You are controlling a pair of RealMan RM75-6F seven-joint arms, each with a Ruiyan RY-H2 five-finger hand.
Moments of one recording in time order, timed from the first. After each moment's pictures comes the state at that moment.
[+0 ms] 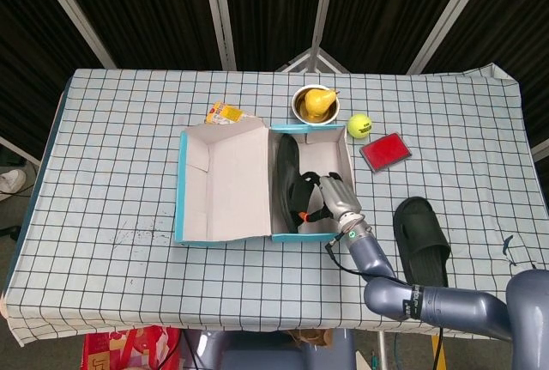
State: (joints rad) left arm -0.01 -1.00 -0.10 -1.57 1.39 1.51 -0.19; right arm 0.93 -1.52 0.27 -1.63 -0.43 0.93 -0.28
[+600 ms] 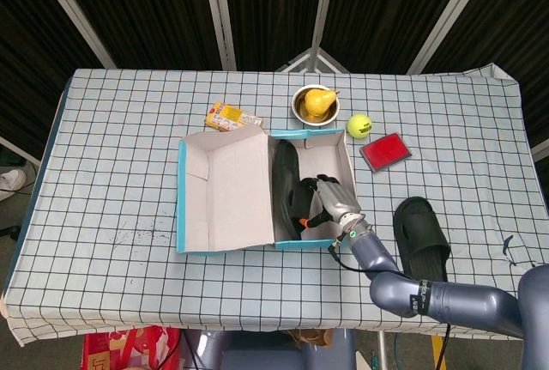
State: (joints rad) left arm -0.01 -1.00 -0.10 -1.58 1.39 1.51 -0.20; right arm 0.97 -1.44 0.25 -1.69 -0.34 0.83 -0.34
